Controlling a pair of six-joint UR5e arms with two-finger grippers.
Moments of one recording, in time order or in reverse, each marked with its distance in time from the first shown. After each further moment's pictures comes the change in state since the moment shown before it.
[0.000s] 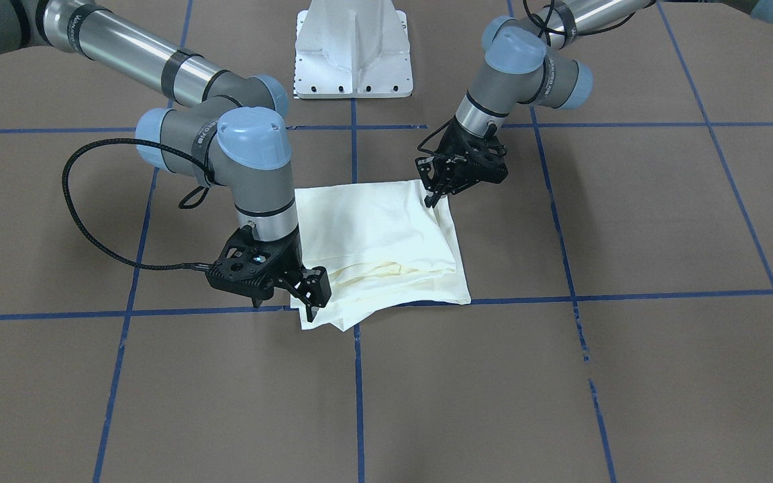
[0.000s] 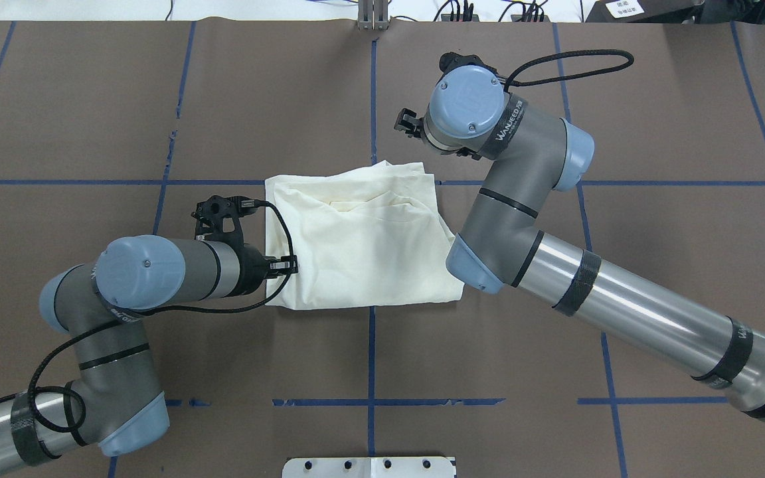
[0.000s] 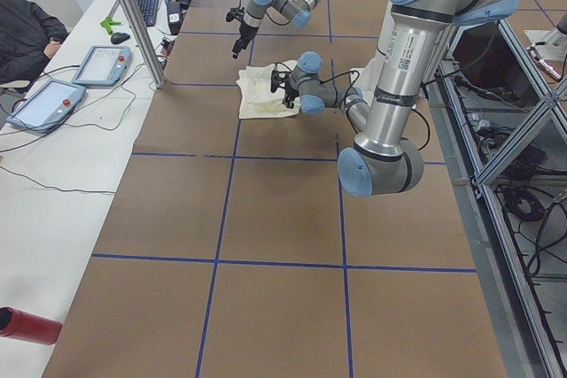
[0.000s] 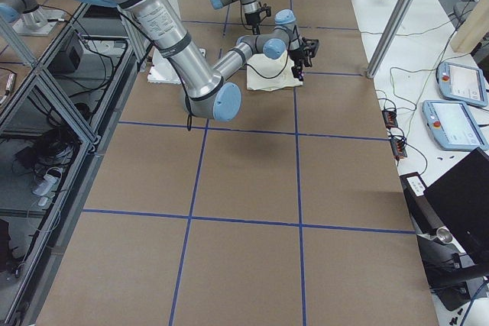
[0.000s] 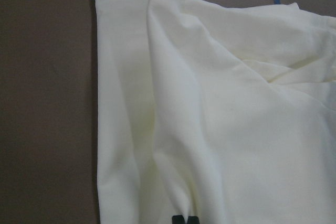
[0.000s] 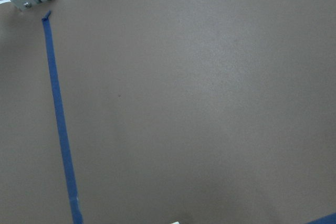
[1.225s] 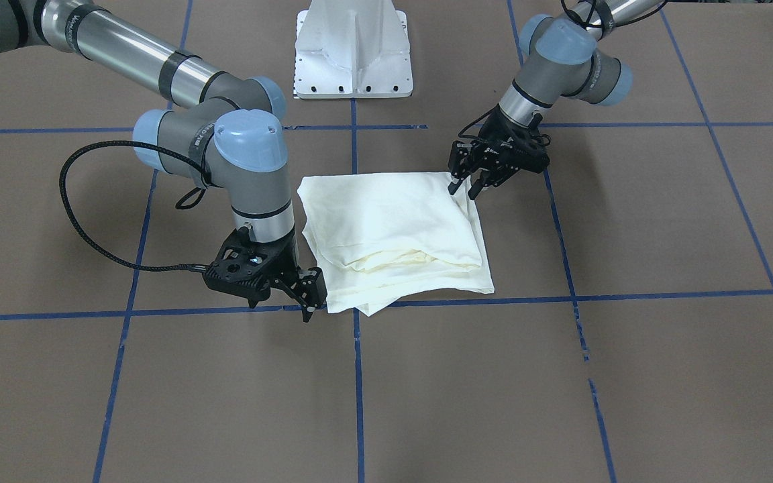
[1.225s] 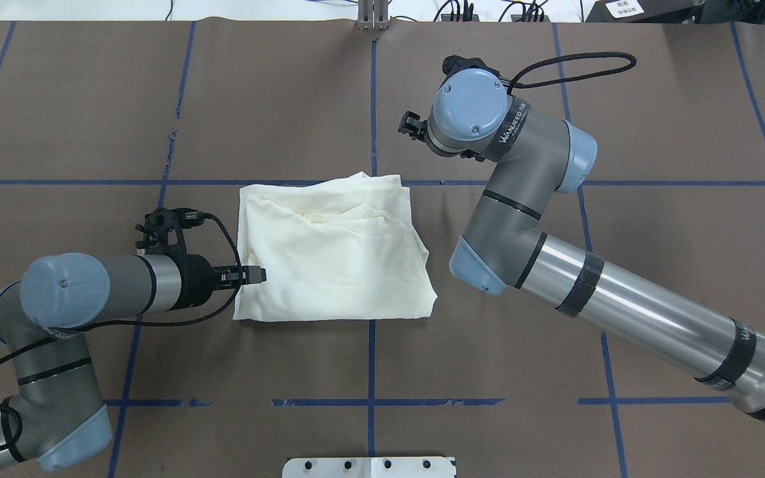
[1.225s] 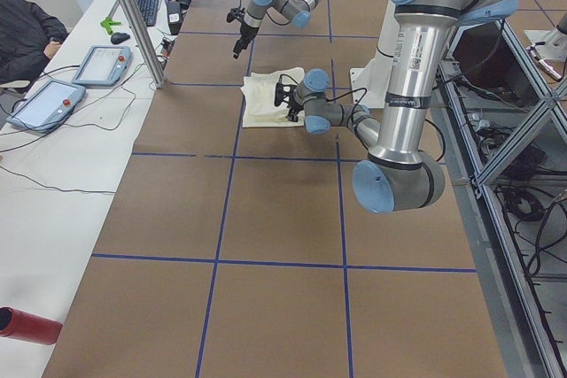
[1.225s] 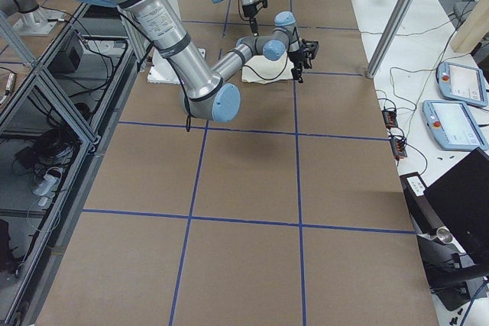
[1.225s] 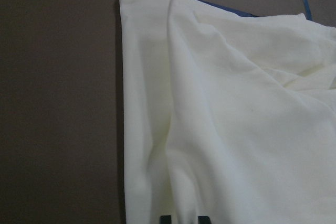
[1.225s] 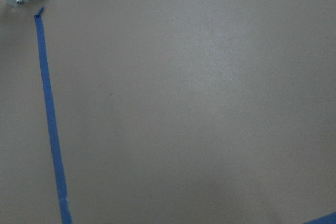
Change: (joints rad) left arm -0.010 0.146 -0.050 -0.180 -0.008 0.000; right arm 0.001 -0.009 0.001 0.000 0.001 -0.009
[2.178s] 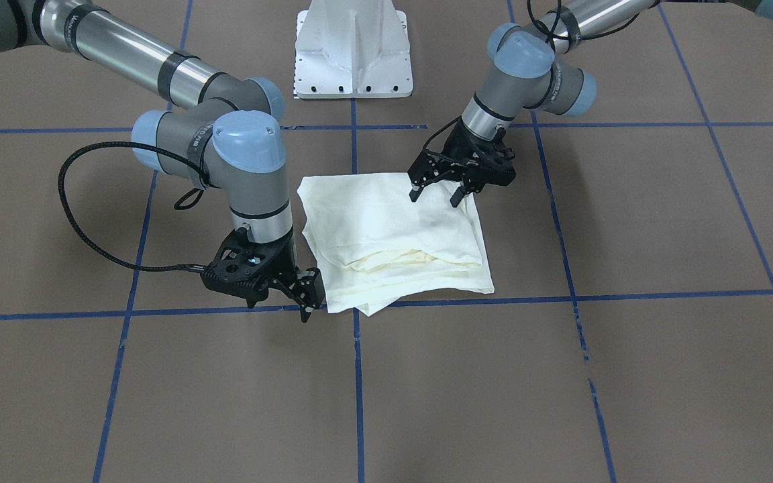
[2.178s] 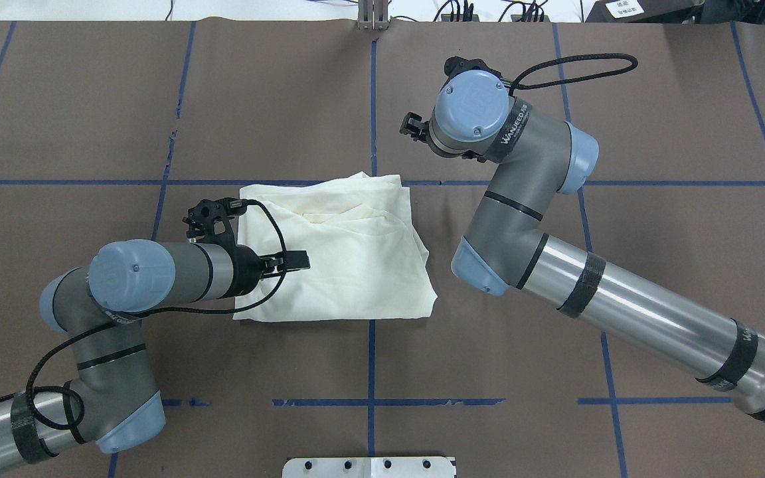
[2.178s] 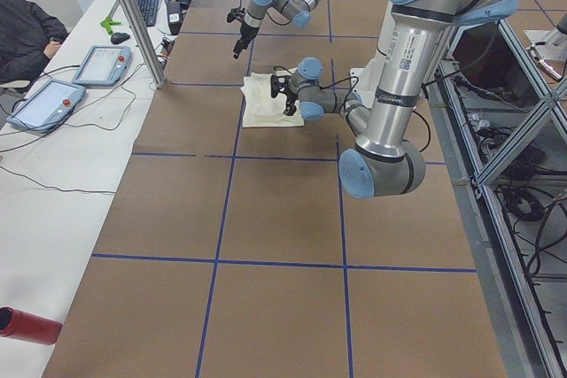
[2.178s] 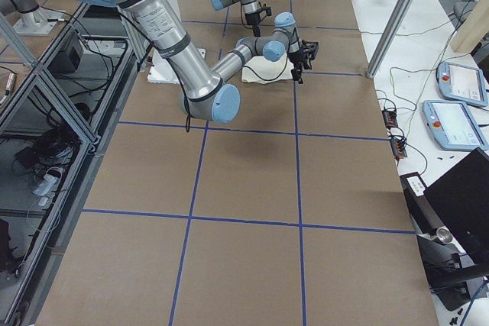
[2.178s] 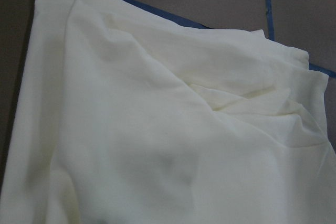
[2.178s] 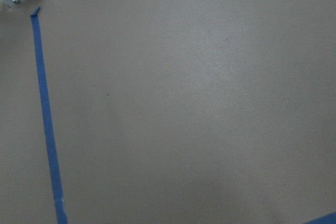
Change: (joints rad) left arm 0.010 -0.133 0.096 0.082 0.007 -0.102; right arm 0.000 -0.006 0.000 0.003 -0.001 0.001
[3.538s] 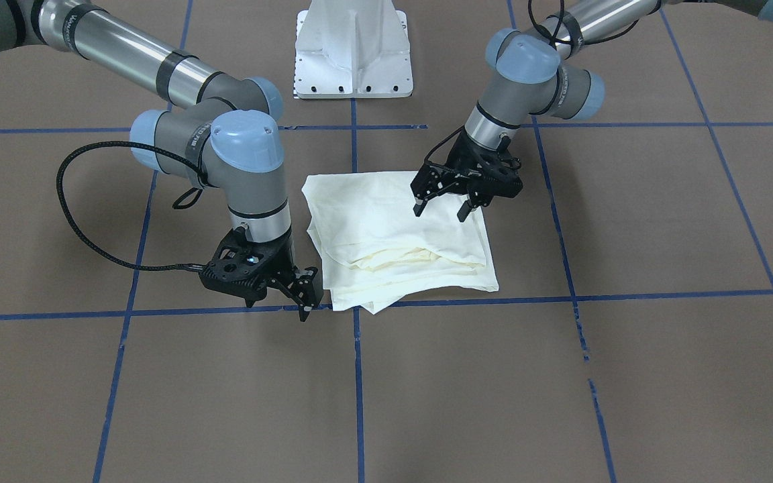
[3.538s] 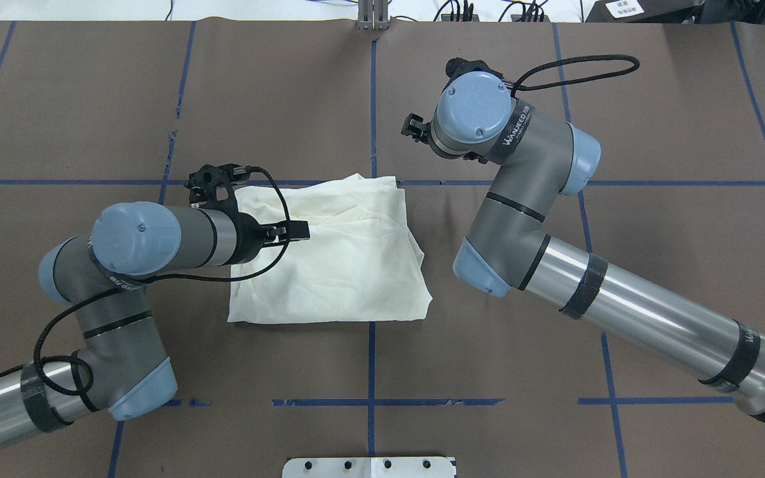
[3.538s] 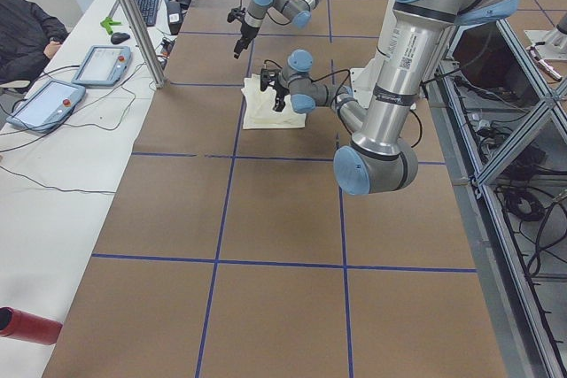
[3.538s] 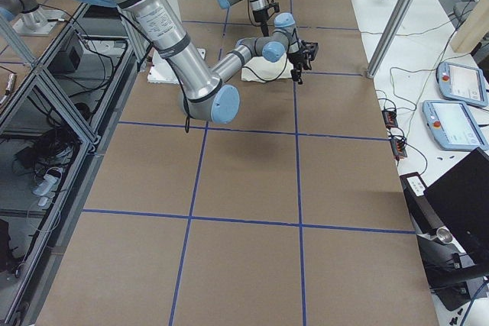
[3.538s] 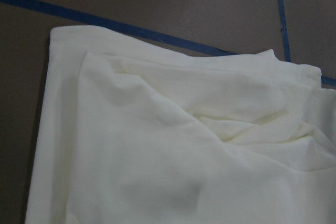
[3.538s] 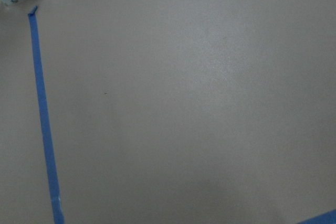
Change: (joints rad) left arm -0.074 -0.082 0.024 0.090 -0.018 0.077; right arm -0.001 -0.006 0.006 -0.001 0.001 -0.001
